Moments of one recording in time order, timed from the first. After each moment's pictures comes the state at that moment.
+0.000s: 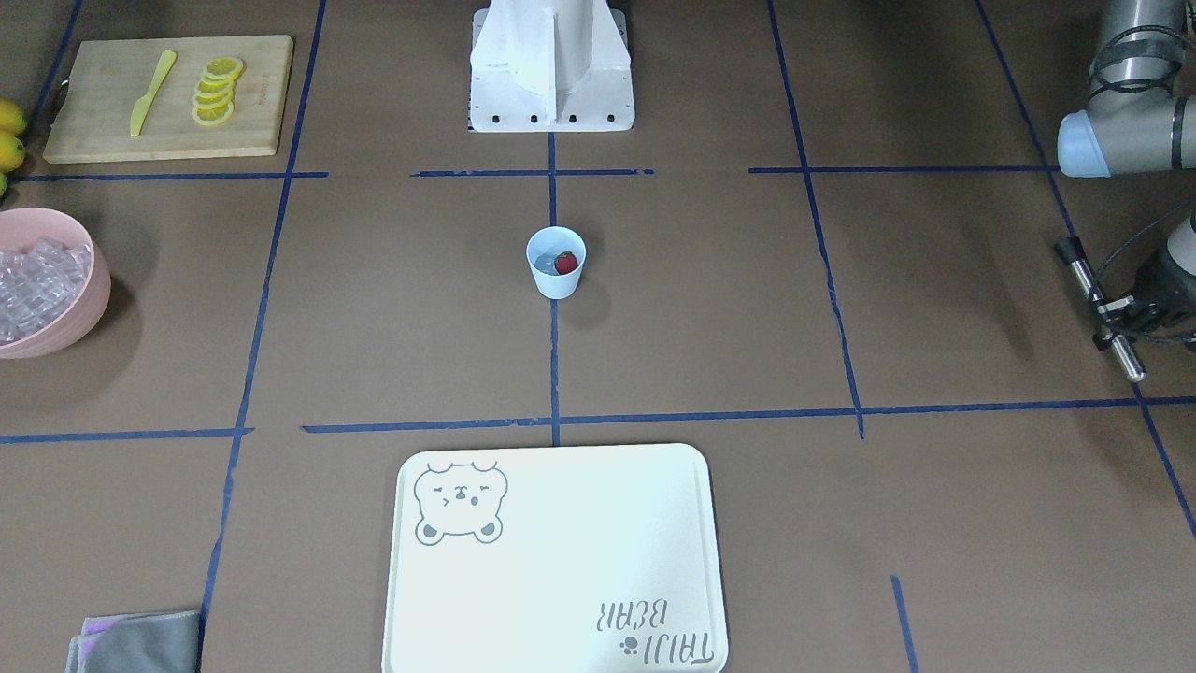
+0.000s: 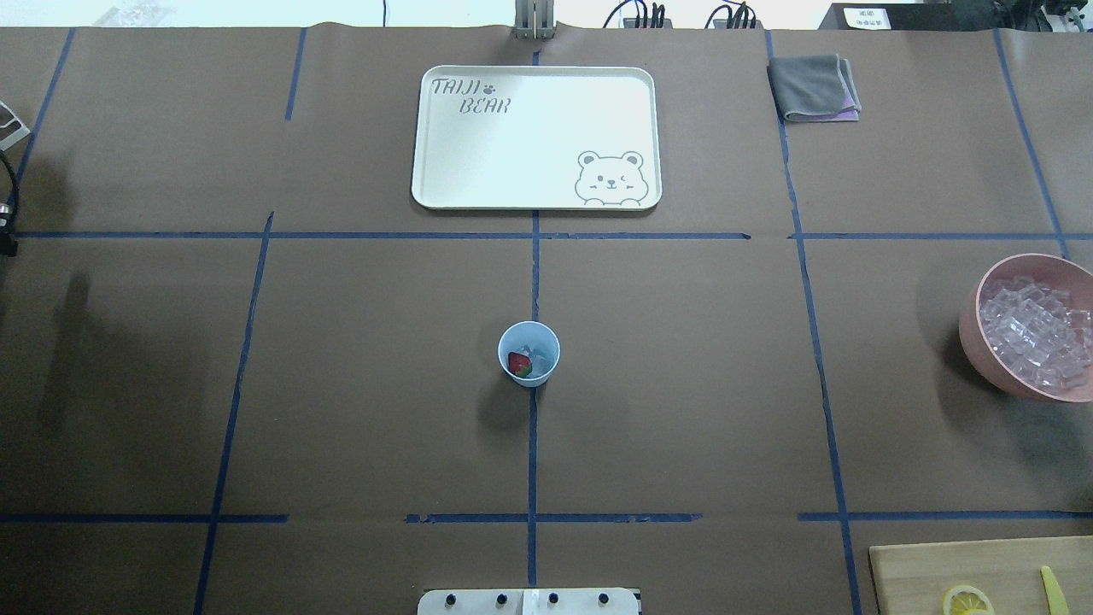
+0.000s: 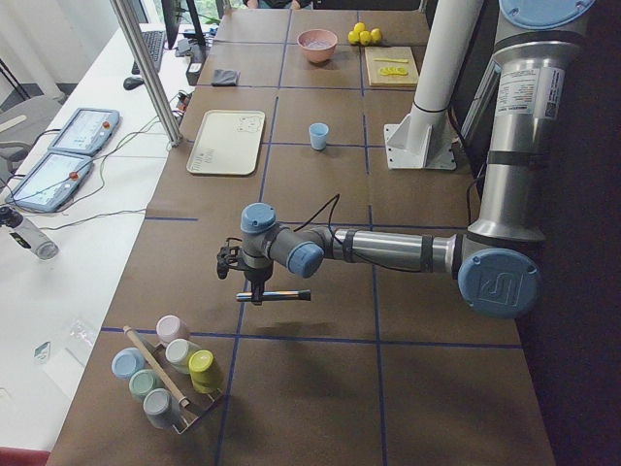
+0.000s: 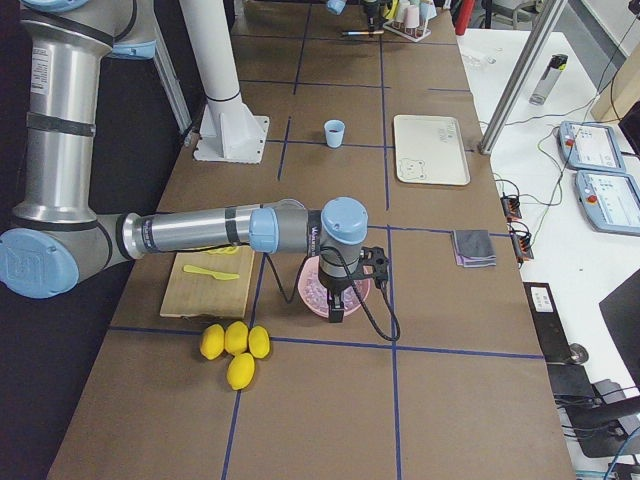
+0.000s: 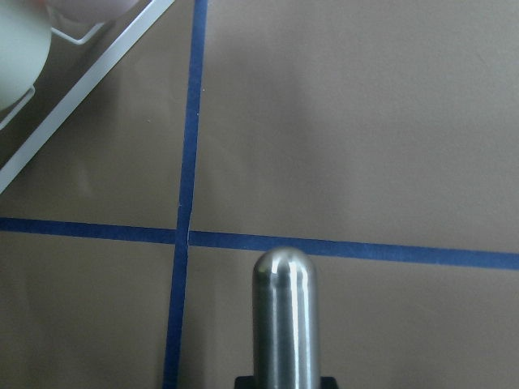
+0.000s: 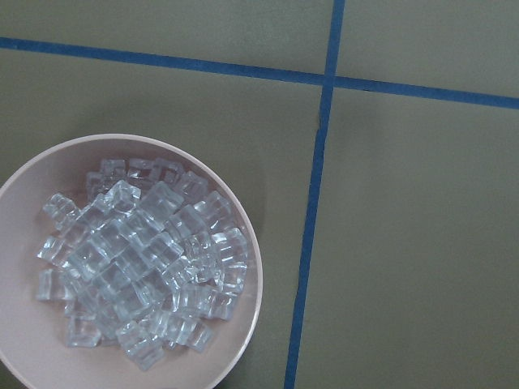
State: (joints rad) left arm -1.15 -1.63 -1.49 -2.02 -2.09 -0.63; right arm 1.51 -1.73 1.87 -1.71 2.33 -0.05
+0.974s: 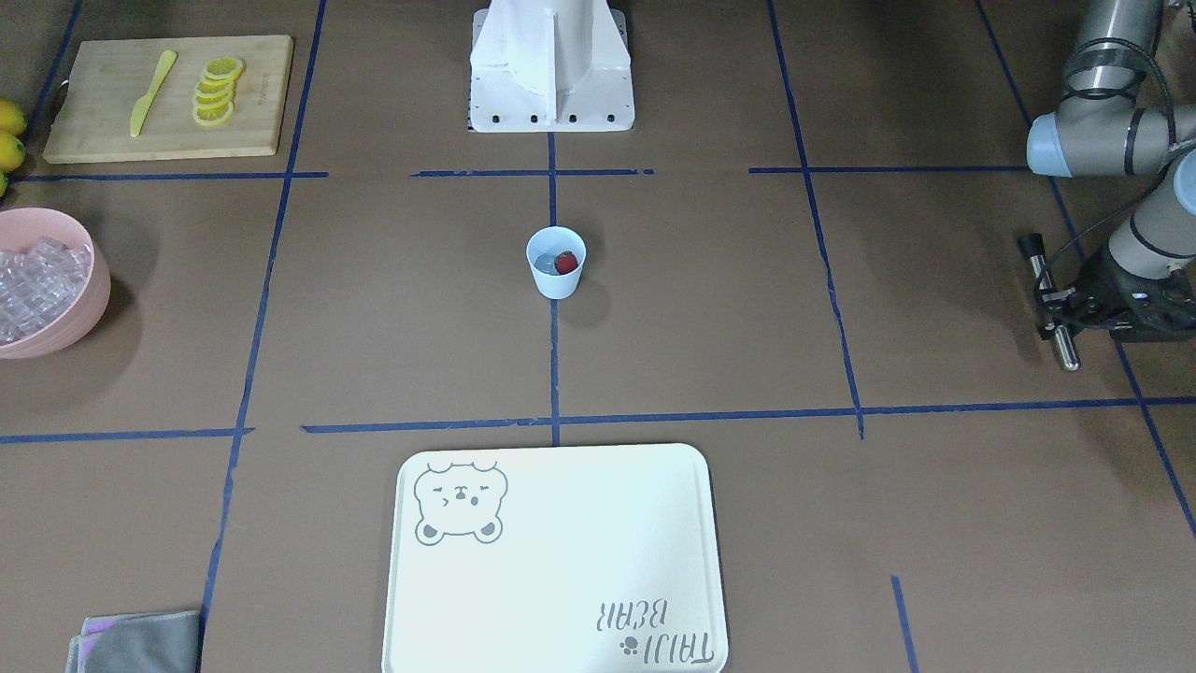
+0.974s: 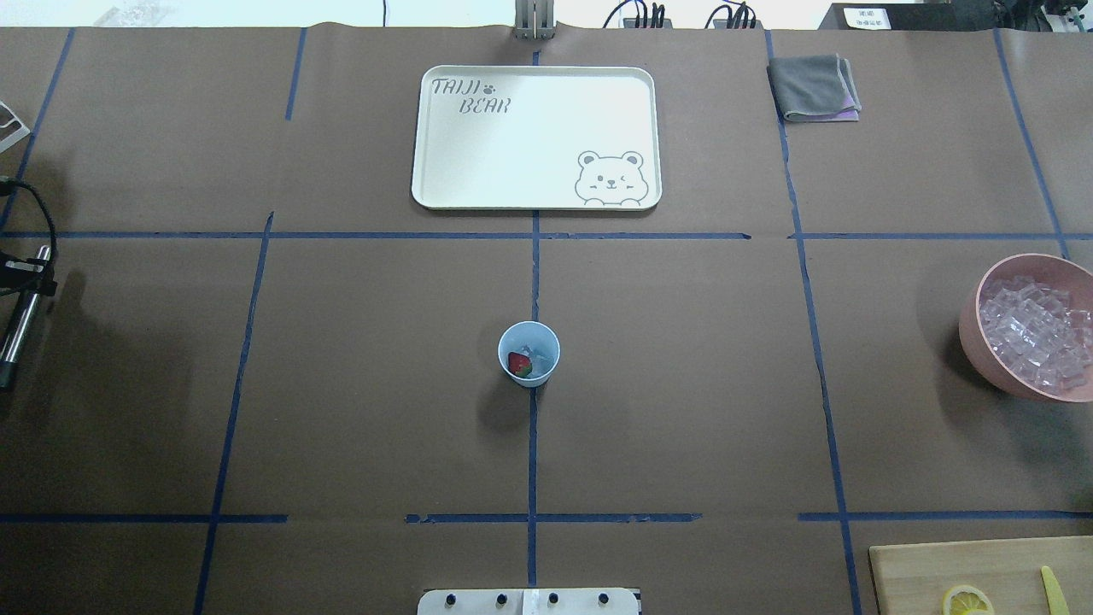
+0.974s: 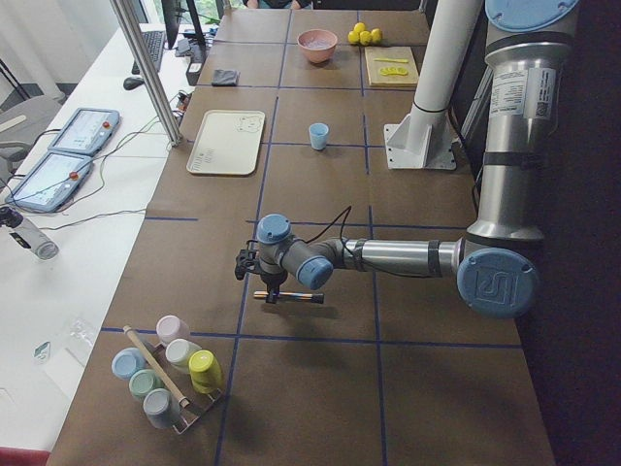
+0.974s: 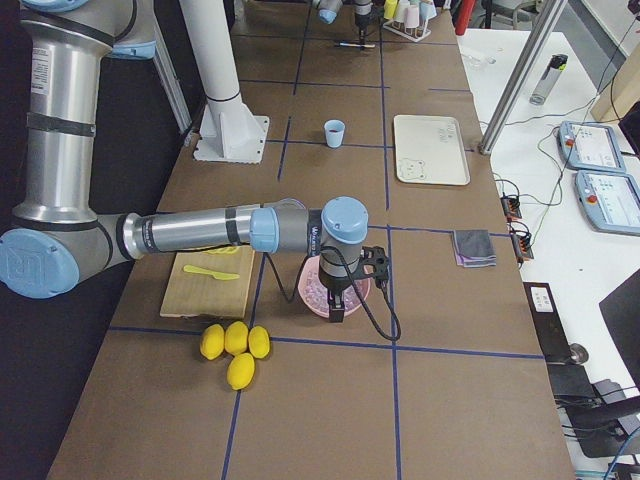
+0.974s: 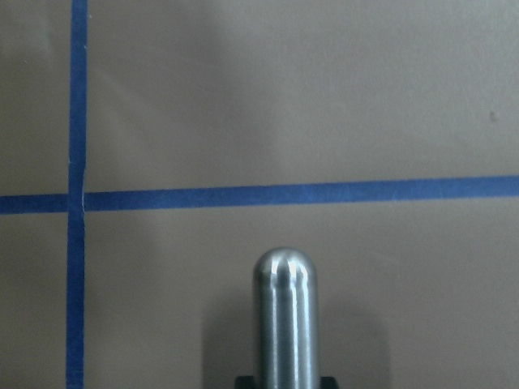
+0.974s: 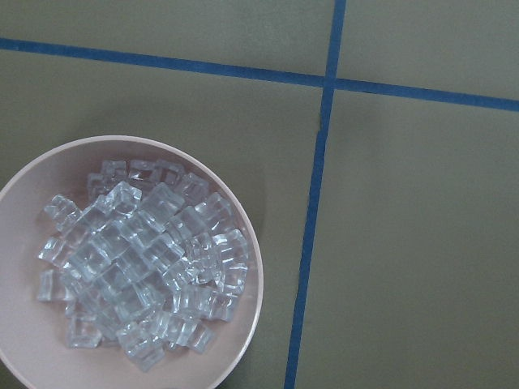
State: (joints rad) left arm -1.07 -1.59 -1.46 -2.15 -2.12 -0.63; right arm 1.51 -1.72 1.87 -1.71 2.33 -0.06
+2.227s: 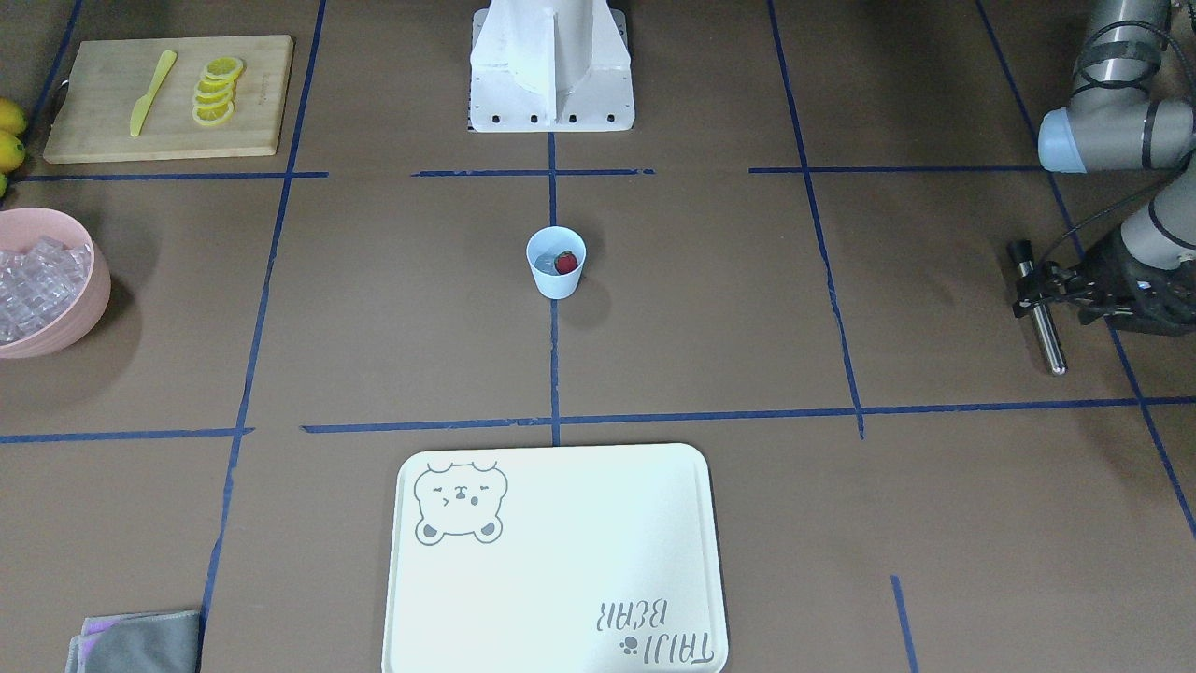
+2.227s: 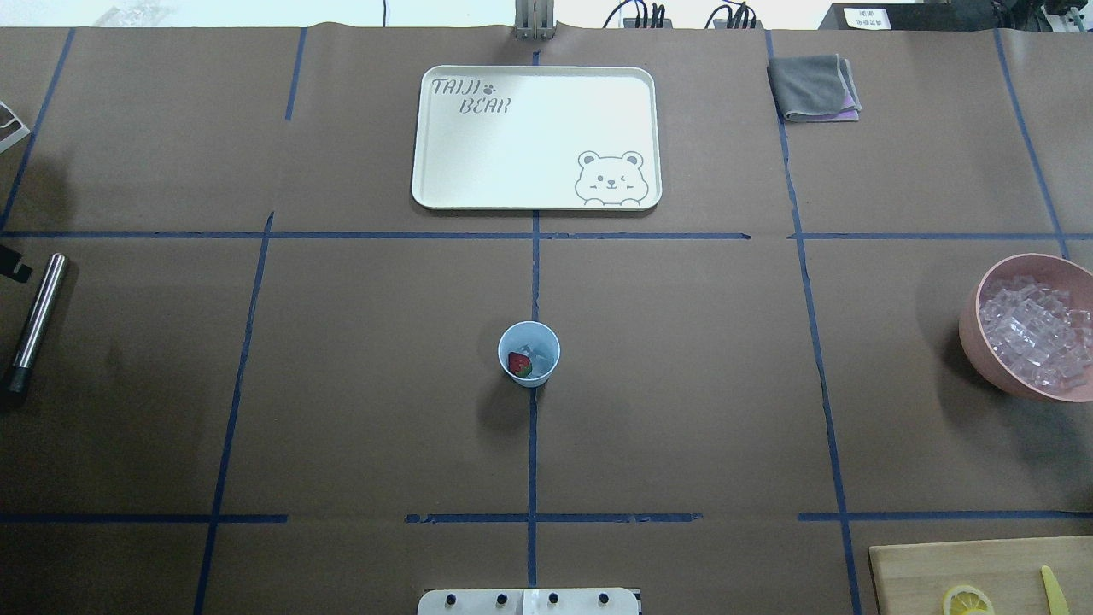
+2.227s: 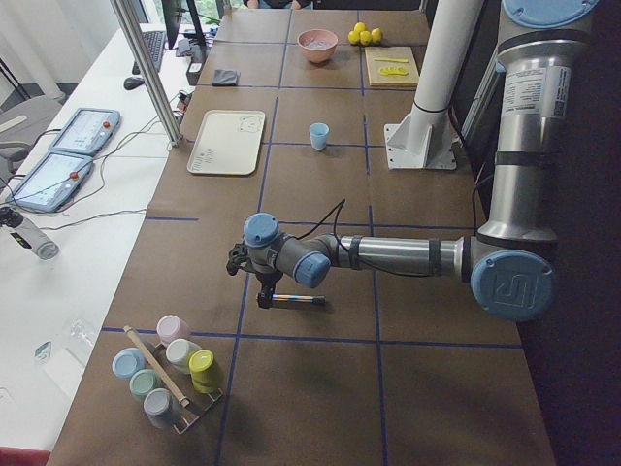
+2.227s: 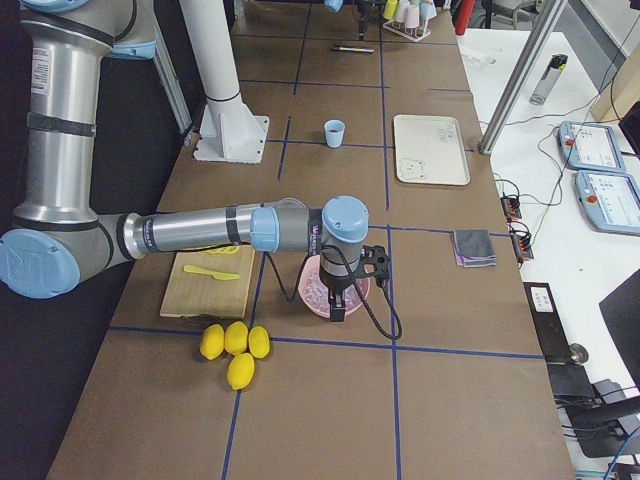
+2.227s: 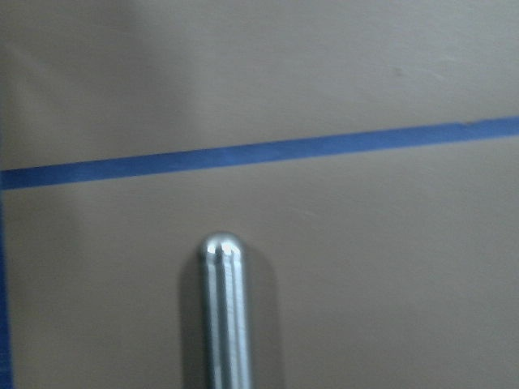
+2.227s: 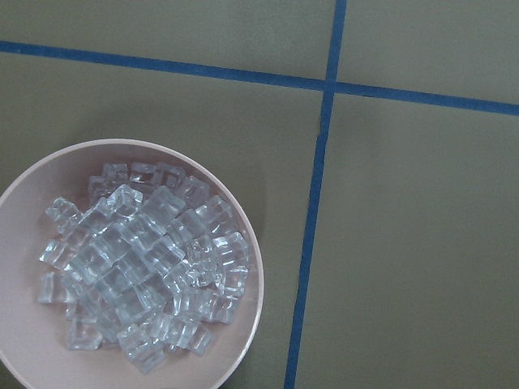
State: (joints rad) left arm -1.27 -1.60 -1.51 -1.93 -2.31 -0.23; right arm 1.51 -1.72 1.87 -1.71 2.32 -0.05
